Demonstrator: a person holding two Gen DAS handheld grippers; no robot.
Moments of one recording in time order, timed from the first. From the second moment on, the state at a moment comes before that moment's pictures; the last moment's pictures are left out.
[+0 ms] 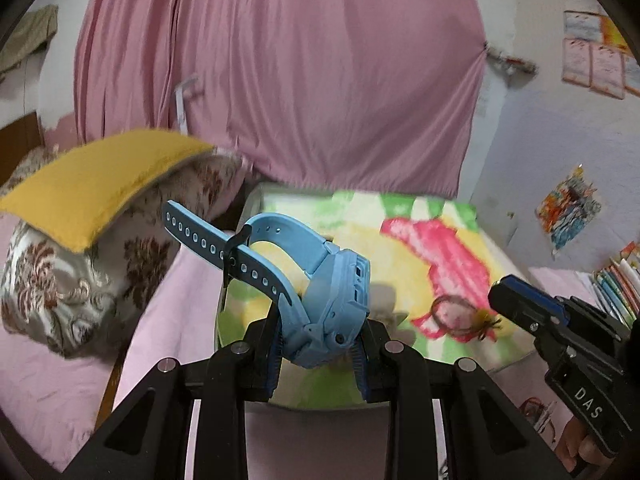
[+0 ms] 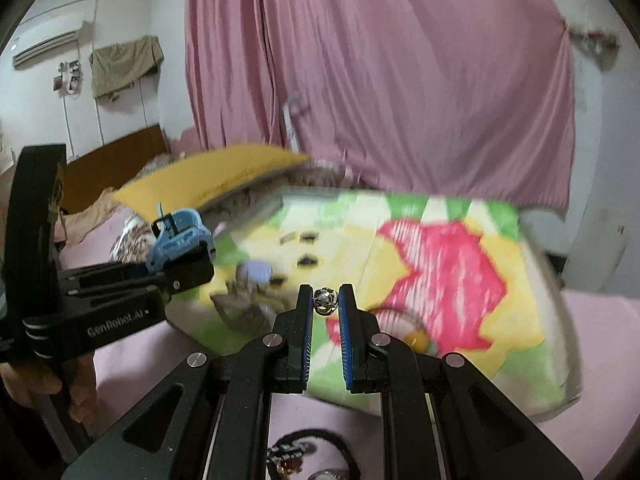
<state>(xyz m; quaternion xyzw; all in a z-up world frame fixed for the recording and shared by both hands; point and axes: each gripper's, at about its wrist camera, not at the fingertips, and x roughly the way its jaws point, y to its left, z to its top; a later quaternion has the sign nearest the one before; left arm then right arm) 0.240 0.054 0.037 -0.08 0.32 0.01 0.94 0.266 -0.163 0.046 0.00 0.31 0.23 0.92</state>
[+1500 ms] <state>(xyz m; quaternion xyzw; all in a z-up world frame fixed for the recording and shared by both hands) 0.195 0.040 0.042 -0.09 0.30 -0.02 0.95 0.207 -0.215 0.063 0.02 0.26 0.18 0.95</state>
